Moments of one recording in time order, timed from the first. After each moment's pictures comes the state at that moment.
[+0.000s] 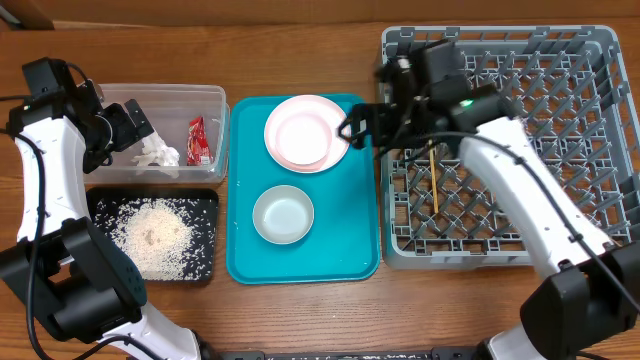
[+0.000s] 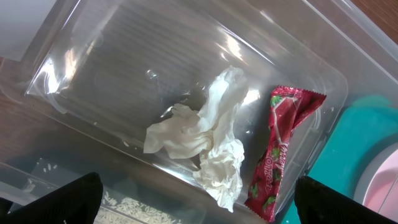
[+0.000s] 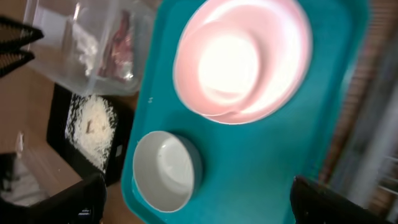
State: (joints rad) left arm 0.41 1.87 1.58 -0.93 0.15 -0.18; right arm 0.40 1.73 1.54 -0.84 -0.46 0.31
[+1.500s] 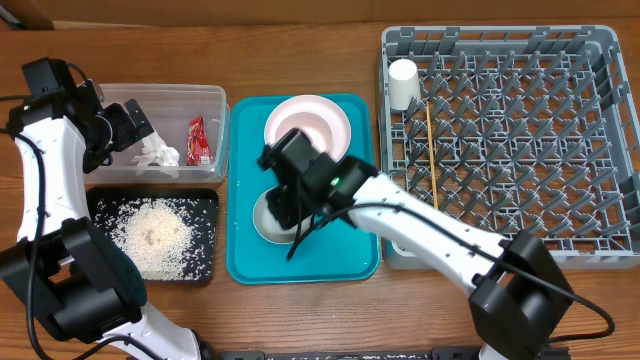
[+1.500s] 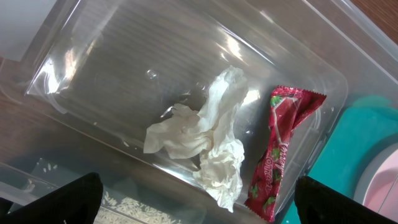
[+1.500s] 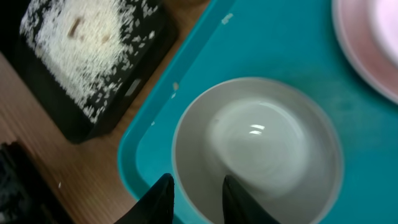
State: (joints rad) left arm 0.41 1.87 1.58 -0.93 0.15 -0.18; right arm 0.87 1.85 1.44 -0.66 -0.24 0.31
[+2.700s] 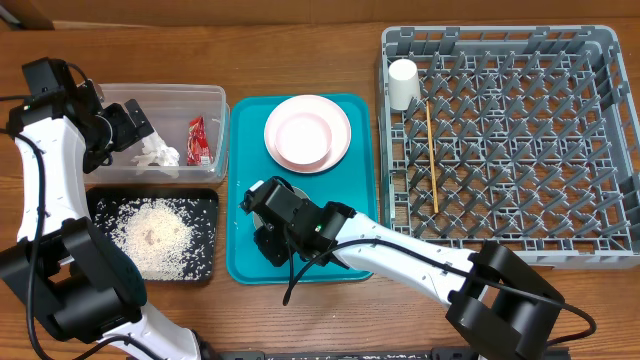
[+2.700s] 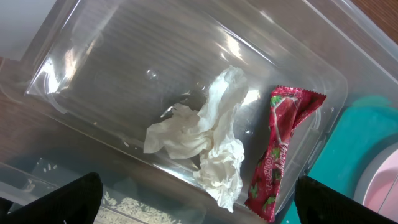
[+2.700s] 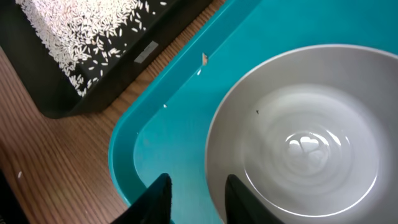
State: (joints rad) left arm 0.41 1.87 1.58 -0.93 0.15 -0.18; right arm 1.00 1.86 1.25 -0.42 -0.14 0.28
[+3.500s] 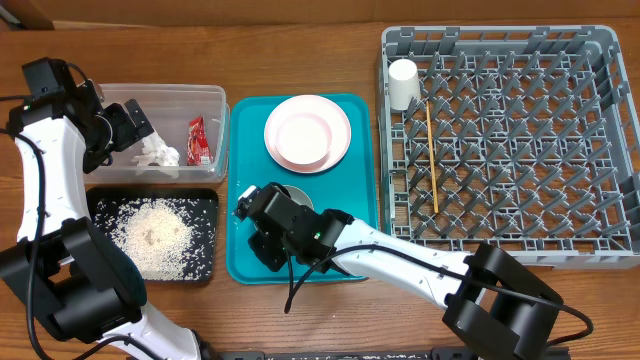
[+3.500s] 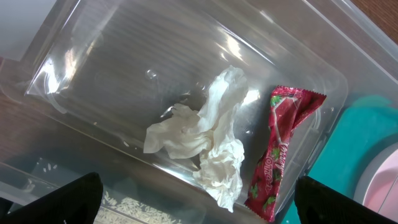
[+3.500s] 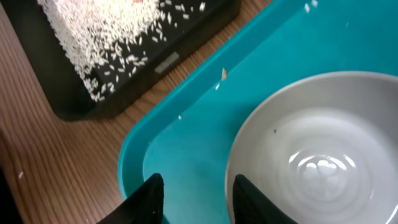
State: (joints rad) left arm 0.41 1.87 1.58 -0.93 0.15 -0.18; right arm 1.02 1.86 1.21 -0.32 -0.14 0.23
